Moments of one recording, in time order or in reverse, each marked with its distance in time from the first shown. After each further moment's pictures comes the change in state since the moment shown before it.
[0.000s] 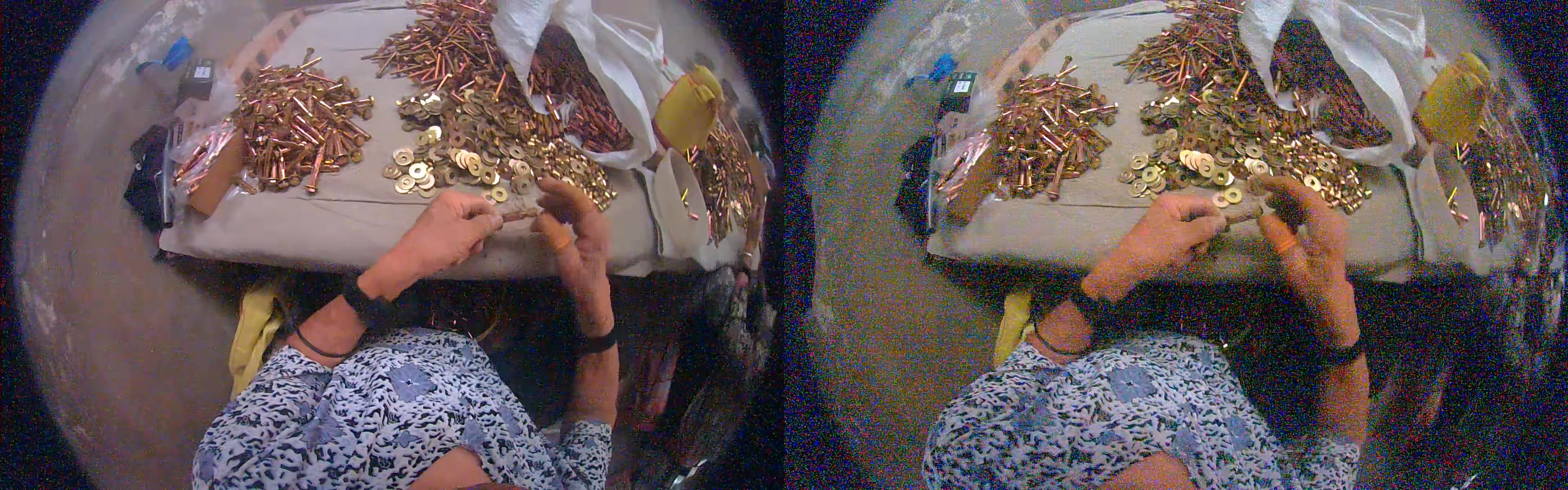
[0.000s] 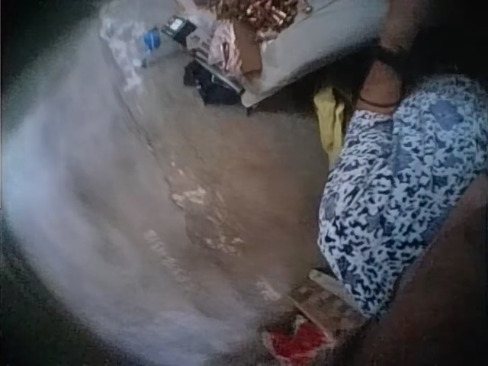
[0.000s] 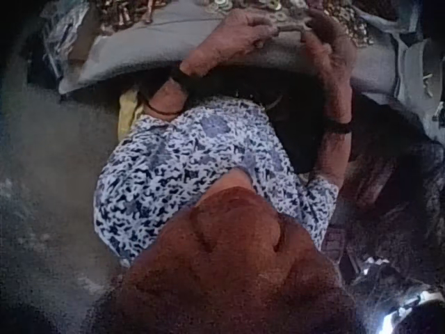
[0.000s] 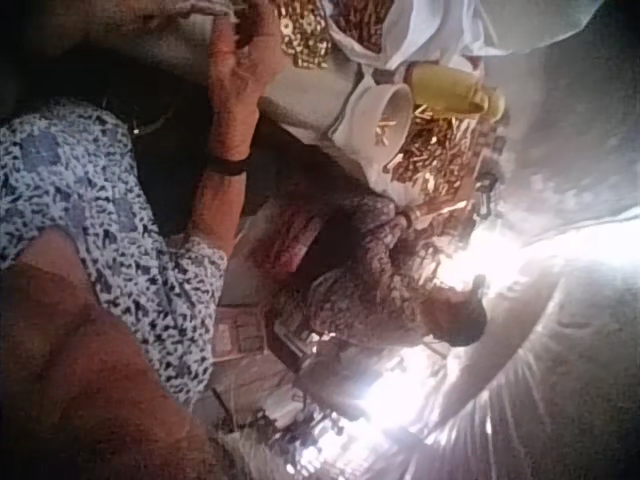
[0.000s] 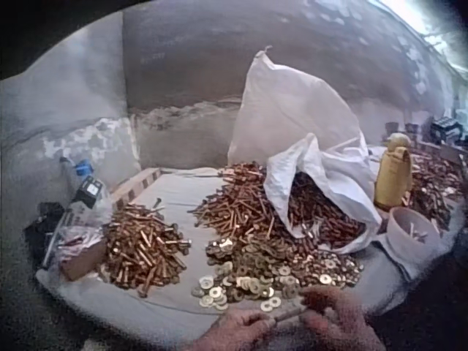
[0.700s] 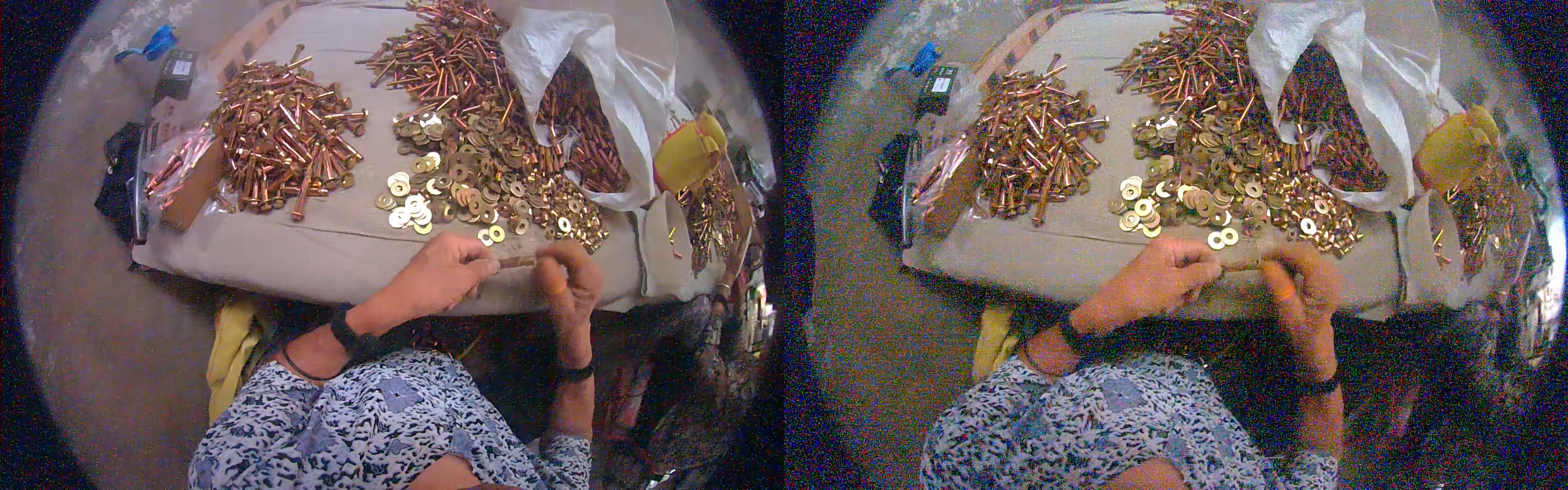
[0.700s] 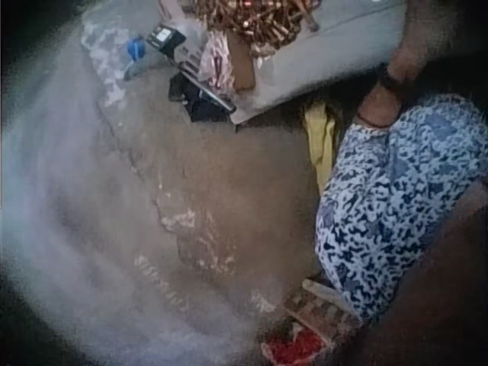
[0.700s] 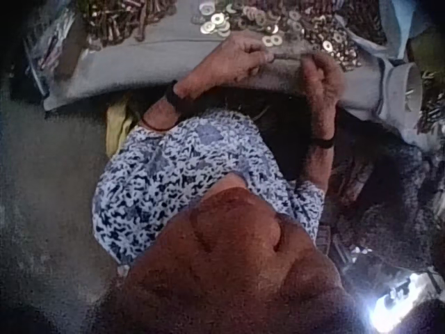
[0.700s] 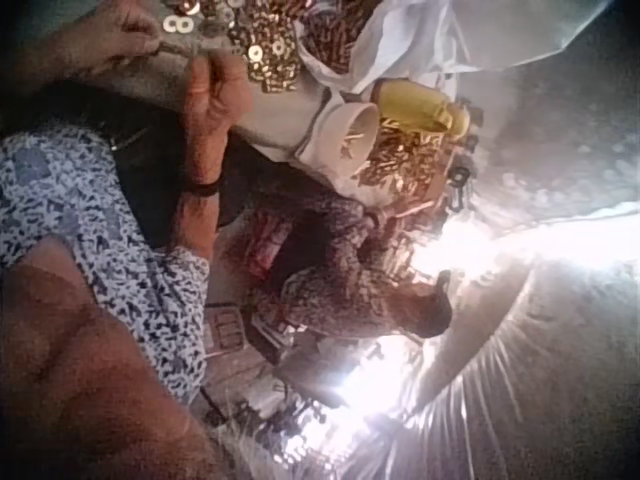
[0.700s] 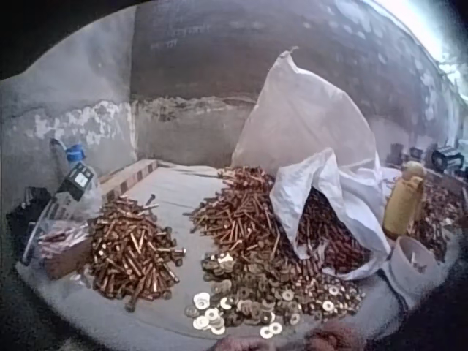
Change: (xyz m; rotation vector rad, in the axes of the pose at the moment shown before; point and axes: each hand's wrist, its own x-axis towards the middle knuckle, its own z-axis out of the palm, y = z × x) left_hand -0.001 0.022 -0.011 -0.136 -0.155 -0.239; right_hand 0.009 -0.003 -0.004 -0.183 -0.005 0.071
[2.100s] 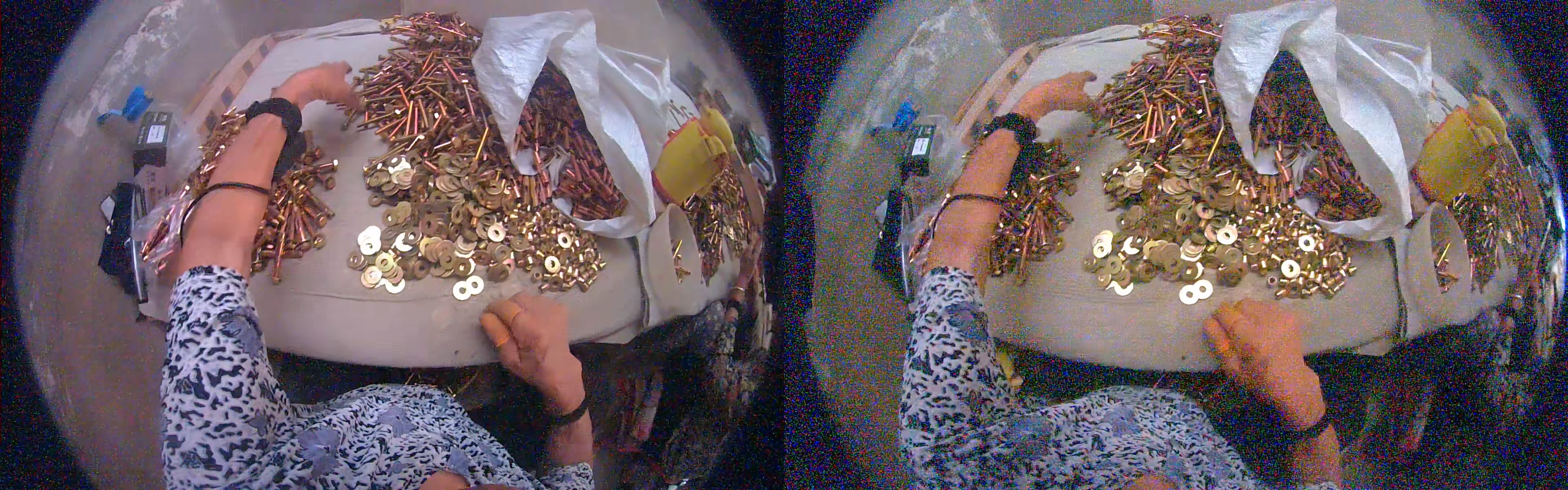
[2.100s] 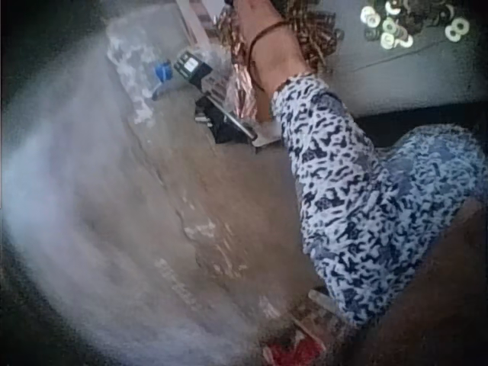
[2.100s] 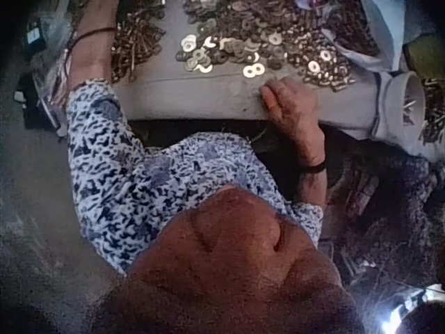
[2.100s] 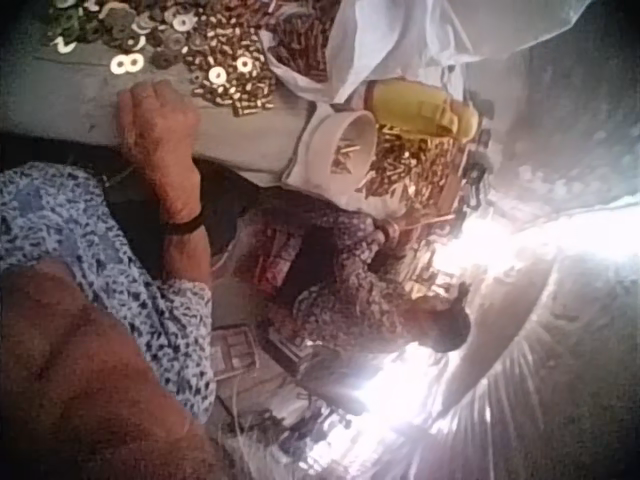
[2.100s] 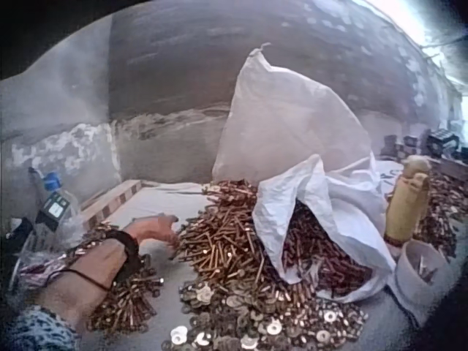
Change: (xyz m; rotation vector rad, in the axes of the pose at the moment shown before) left_hand 0.177 0.117 -0.251 1.377 0.392 -0.039; right_hand 0.021 -0.005 -0.005 -0.404 -0.482 -0.115
